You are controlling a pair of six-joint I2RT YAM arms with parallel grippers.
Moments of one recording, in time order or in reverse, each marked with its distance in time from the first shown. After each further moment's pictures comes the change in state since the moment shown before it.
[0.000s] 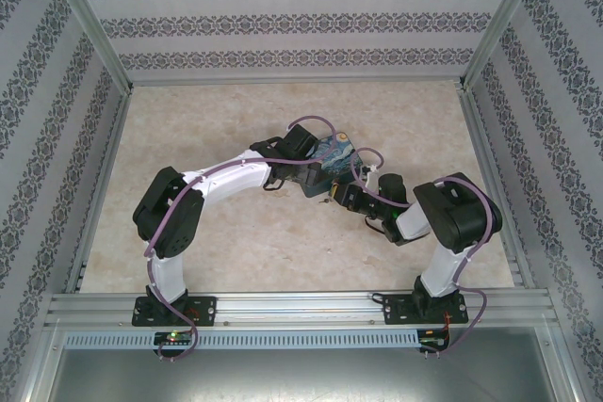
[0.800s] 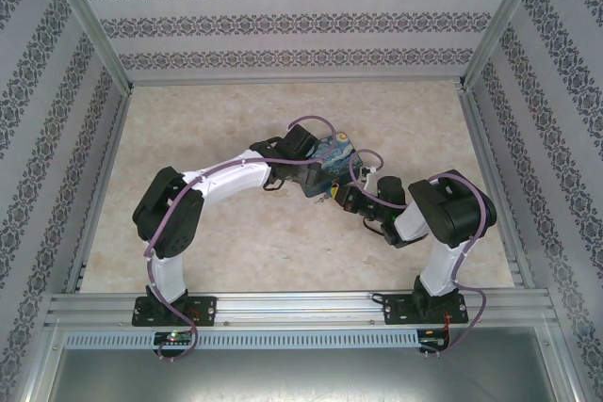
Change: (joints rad) left arm 0.002 -0.008 -0.006 0.002 -0.001 -0.005; right arm 0.013 0.043 -0.013 0.088 0.003 0.055
